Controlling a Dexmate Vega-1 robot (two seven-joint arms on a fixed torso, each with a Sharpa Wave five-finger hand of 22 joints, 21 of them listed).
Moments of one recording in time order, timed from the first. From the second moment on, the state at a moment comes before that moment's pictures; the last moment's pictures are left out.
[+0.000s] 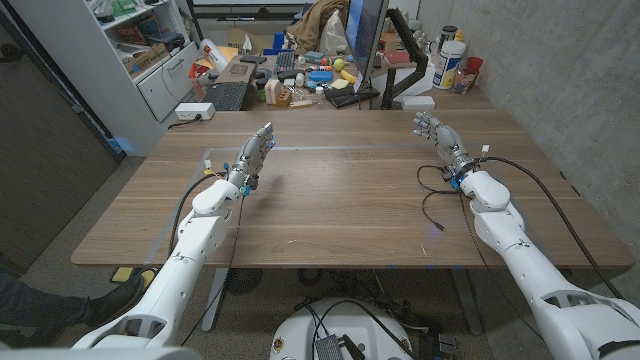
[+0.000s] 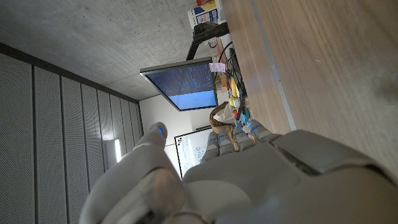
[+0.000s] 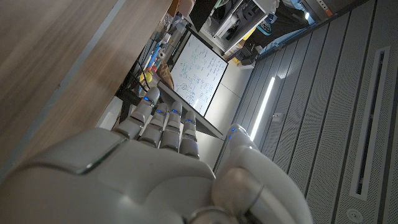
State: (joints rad) left arm 0.91 0.28 0.06 -1.36 -0.37 -0.11 -0.23; left_hand 0.35 0.04 0.43 0.02 0.20 -0.04 0.04 0.21 0.18 -0.04 -0.02 0.22 0.19 -0.10 0.01 0.20 0.18 -0.16 -0.03 0.35 0.17; right arm -0.80 -0.35 -0.08 -1.12 0.23 0.47 0.27; right_hand 0.20 0.06 0.40 -0.04 0.17 0.25 -0.02 0.19 0.19 0.27 0.03 0.23 0.18 0.19 -0.03 0.21 0.20 0.15 -0.04 0.61 0.17
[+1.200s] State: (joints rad) left arm 0.88 0.27 0.06 -1.34 -0.37 -0.09 -0.27; left_hand 0.36 0.05 0.43 0.02 0.20 -0.02 0.04 0.21 0.18 -0.04 -0.03 0.22 0.19 -0.08 0.01 0.20 0.18 -0.15 -0.02 0.34 0.17; right arm -0.85 -0.40 -0.04 -1.19 0.16 0.49 0.20; right_hand 0.20 0.06 0.40 -0.05 0.18 0.27 -0.06 0.20 0.19 0.30 0.01 0.23 0.19 0.22 -0.04 0.21 0.19 0.17 -0.04 0.58 0.17
